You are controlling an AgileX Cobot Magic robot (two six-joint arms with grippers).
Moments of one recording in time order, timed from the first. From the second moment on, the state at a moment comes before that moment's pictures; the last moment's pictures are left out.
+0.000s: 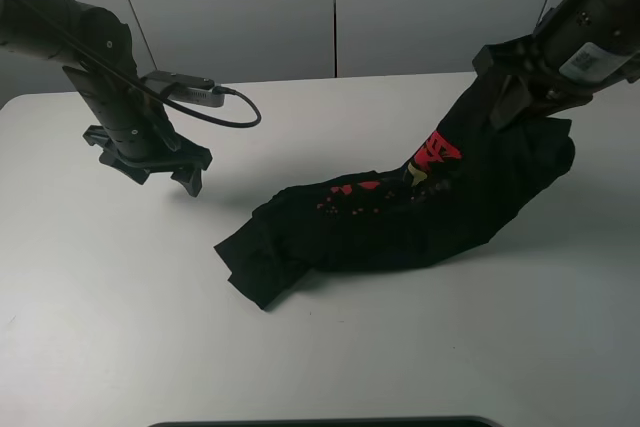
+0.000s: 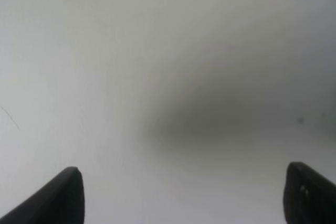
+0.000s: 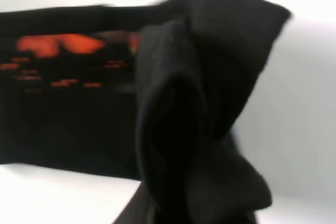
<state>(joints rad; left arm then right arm) -0.48 1.97 -1.16 0.10 0.69 -0.13 0.23 1.50 -1.03 0.32 0.92 -0.12</state>
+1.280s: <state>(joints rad) -0.48 1.97 -1.16 0.09 0.68 -0.13 0.52 1.89 -1.03 1.17 0.69 -0.61</state>
